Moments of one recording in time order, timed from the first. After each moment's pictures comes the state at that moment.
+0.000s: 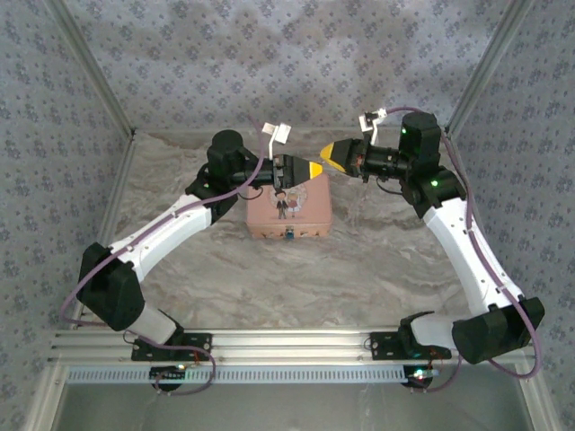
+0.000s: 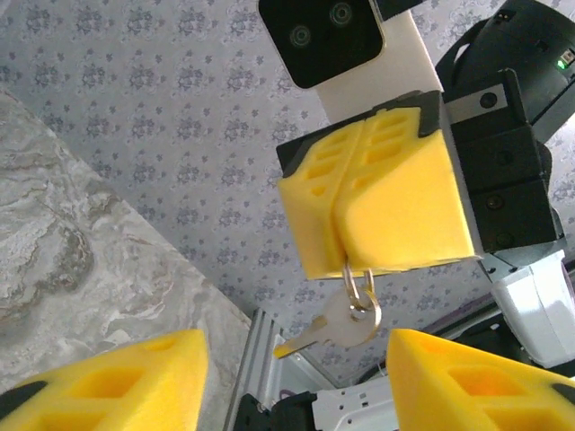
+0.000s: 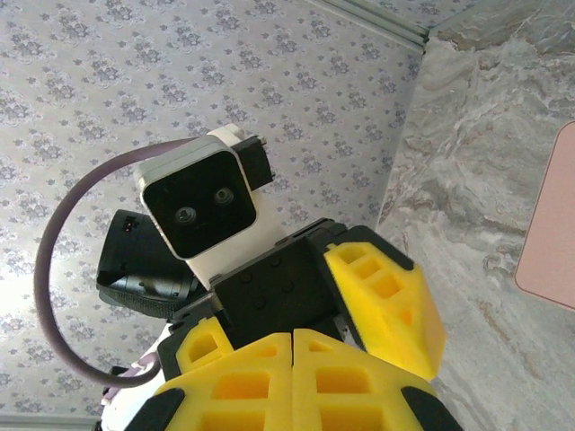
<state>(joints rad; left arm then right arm) -0.64 1.51 1.27 0.27 0.87 -0.88 0.29 1.27 1.37 -0.34 -0.90 0.98</state>
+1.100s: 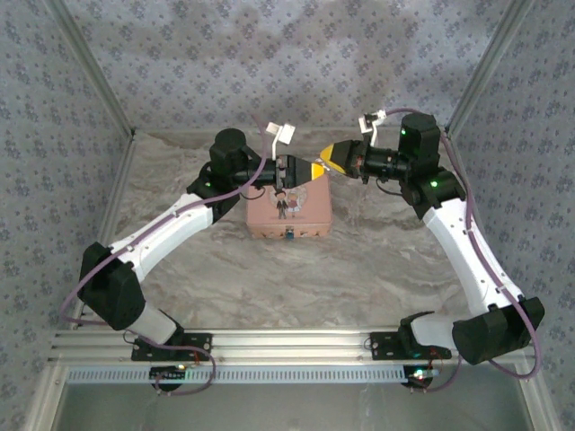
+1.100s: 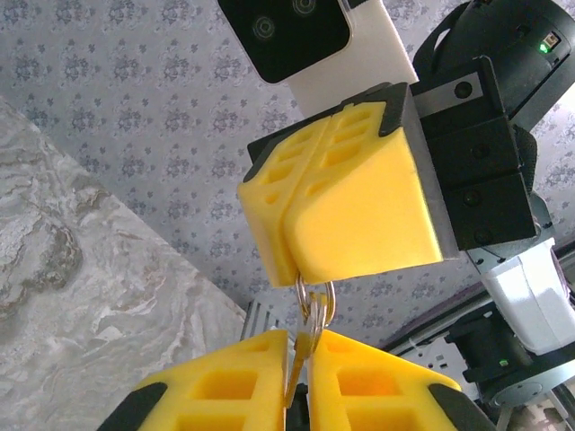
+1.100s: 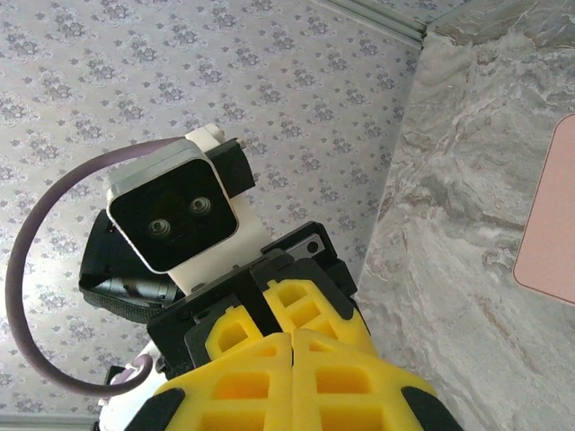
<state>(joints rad) -0.65 1.51 1.29 0.23 0.89 -0.85 0.29 1.27 1.36 -0.34 -0.90 0.98</state>
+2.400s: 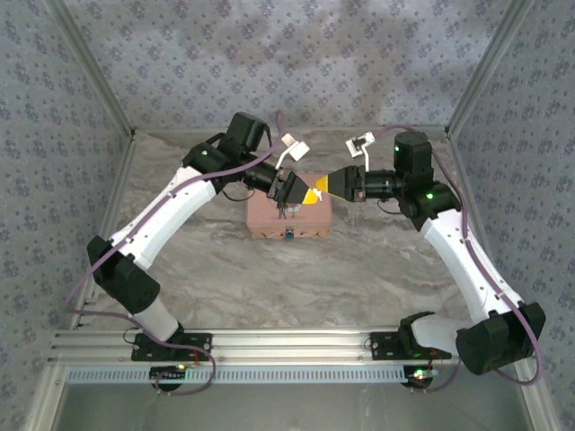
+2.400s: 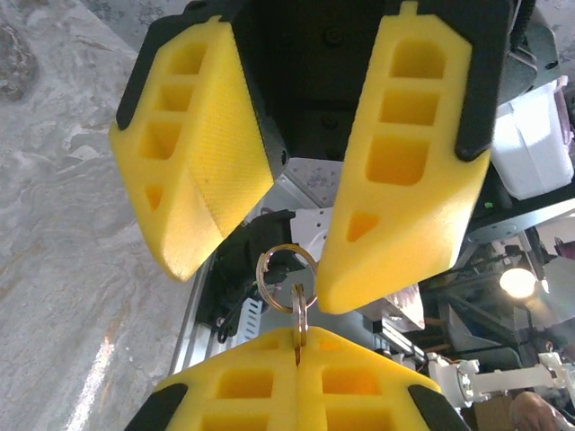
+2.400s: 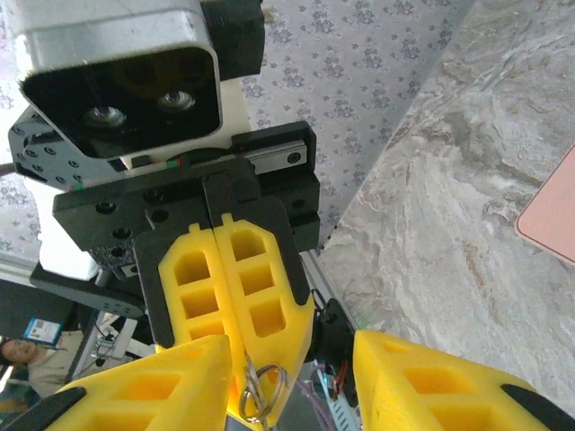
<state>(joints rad) -0.65 1.64 1.74 -0.85 1.12 -0.24 0.30 1.21 1.21 -0.39 -1.11 0.63</state>
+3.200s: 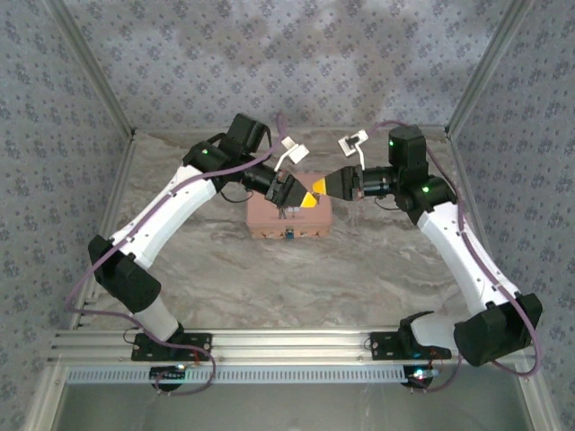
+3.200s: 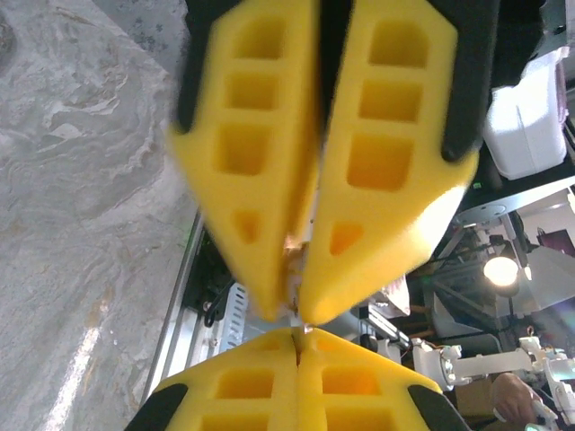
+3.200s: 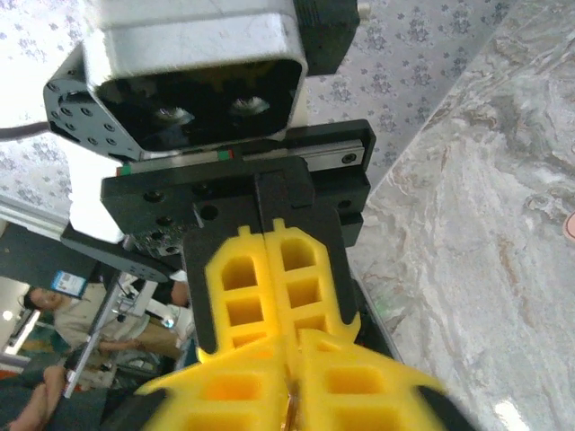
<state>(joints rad) -0.65 1.65 1.76 -0.92 1.14 -0.21 0.33 1.26 1.27 -0.42 -1.21 0.55</state>
